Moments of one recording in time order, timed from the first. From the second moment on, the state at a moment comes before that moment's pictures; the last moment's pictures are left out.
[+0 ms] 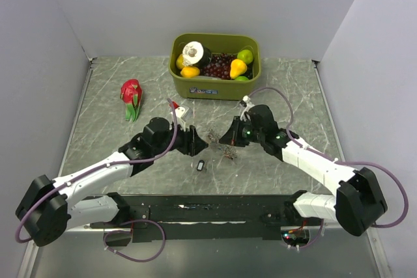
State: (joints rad) left arm -0.75 1.11 0.63 0.13 0.25 -0.43; right arm 0.57 1.20 0.73 -0.16 -0.34 0.70
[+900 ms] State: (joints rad) left arm -0.80 1.08 0.65 0.09 0.12 -0.43; right arm 0.57 1.33 0.61 -0.21 -0.19 0.75
